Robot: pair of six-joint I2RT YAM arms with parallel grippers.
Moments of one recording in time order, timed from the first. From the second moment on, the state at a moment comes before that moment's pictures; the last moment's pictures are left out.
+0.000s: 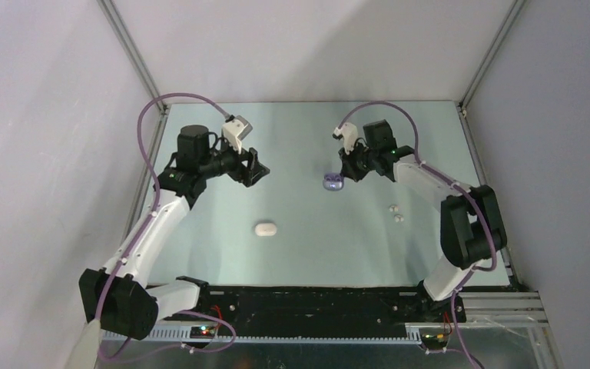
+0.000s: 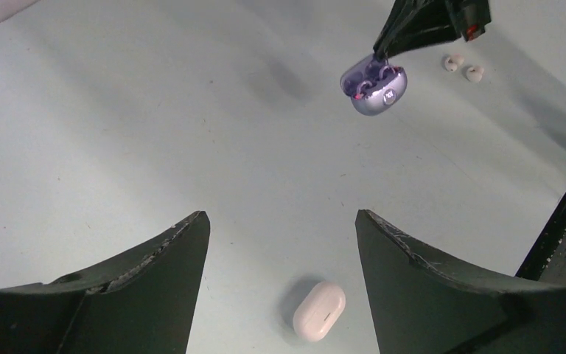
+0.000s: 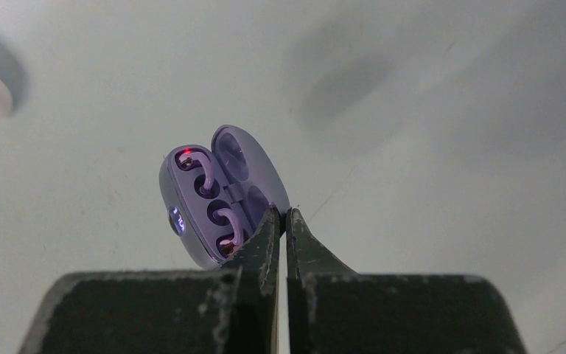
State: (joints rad) left arm -0.23 1.17 1.04 -0.35 0.58 0.16; right arm 0.40 1.64 1.20 -0.29 -0.40 -0.33
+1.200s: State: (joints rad) left arm -0.23 1.16 0.97 -0.31 0.57 0.12; right arm 0.47 2.00 1.46 -0.79 -0.46 -0.65
